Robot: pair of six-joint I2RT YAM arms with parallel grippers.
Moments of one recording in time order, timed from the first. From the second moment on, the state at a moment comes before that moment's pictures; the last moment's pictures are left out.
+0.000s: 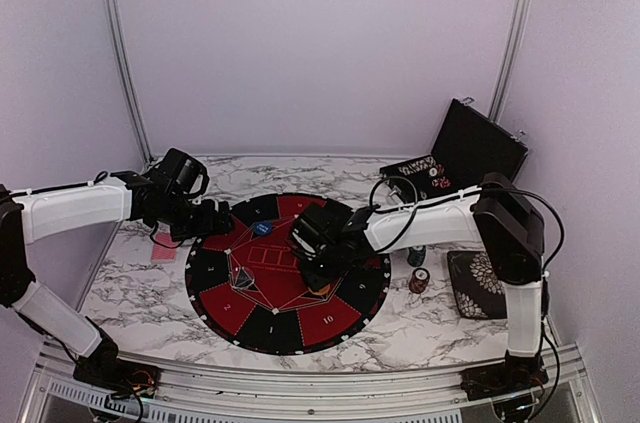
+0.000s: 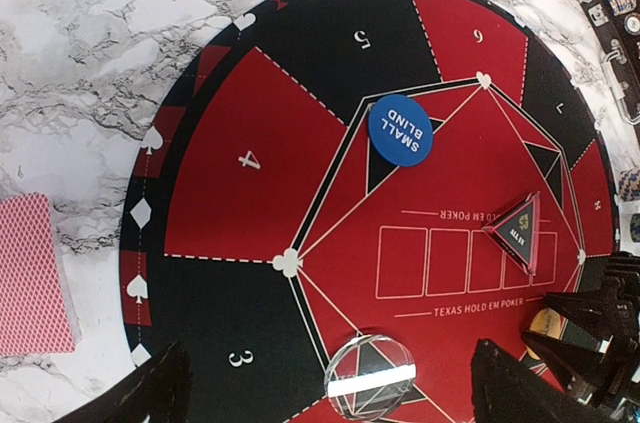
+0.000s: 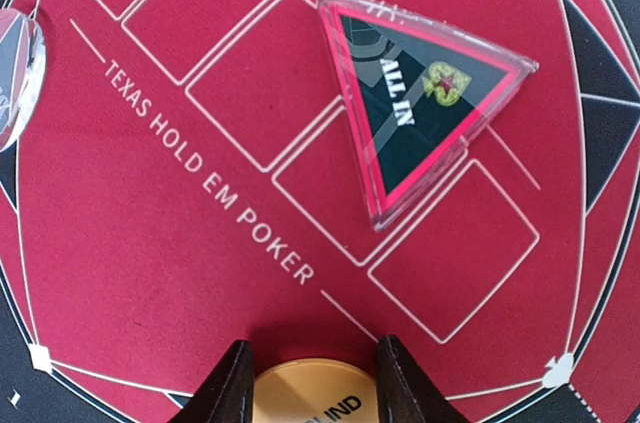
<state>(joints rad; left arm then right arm) -0.51 1.46 0.98 -0.49 -0.01 -0.54 1.02 2.08 1.43 -0.48 0.10 0.35</state>
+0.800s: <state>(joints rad) -0.51 1.47 0.98 -0.49 0.02 -0.56 1.03 2.15 1.68 -0.59 0.16 0.31</state>
